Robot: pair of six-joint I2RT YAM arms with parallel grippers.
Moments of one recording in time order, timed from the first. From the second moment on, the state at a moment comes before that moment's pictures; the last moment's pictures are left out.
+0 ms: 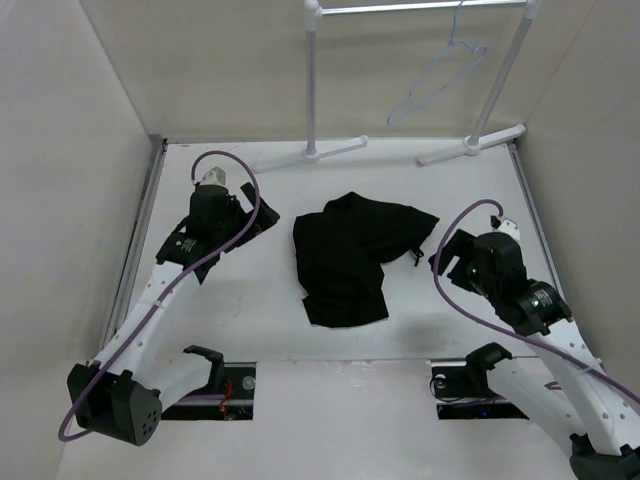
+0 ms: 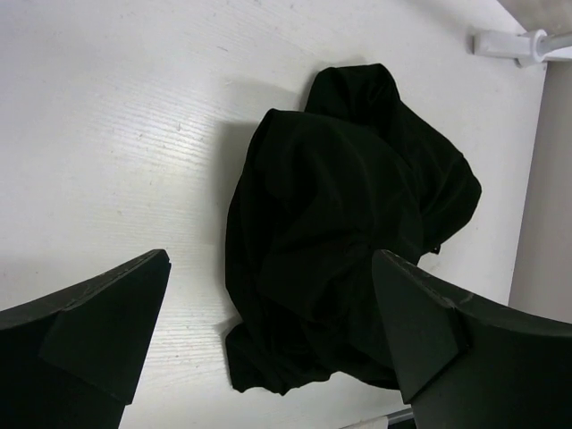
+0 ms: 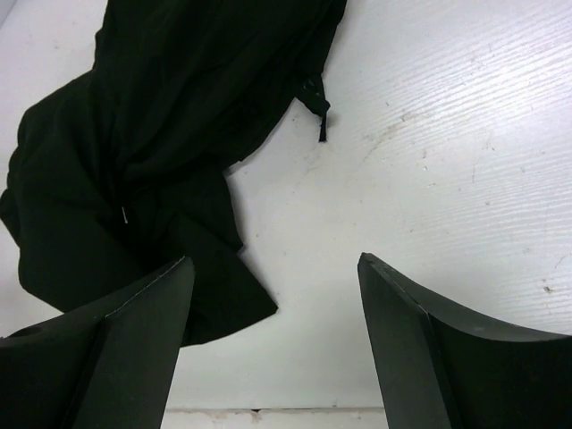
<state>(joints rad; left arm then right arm) -0.29 1.04 0.95 -0.51 0.03 -0.74 0.42 0.68 0.80 -0.79 0.24 0.76</state>
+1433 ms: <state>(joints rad) -0.27 1.31 0.89 -0.12 -0.06 -0.78 0.94 1.46 1.96 -0.74 0.16 0.54</state>
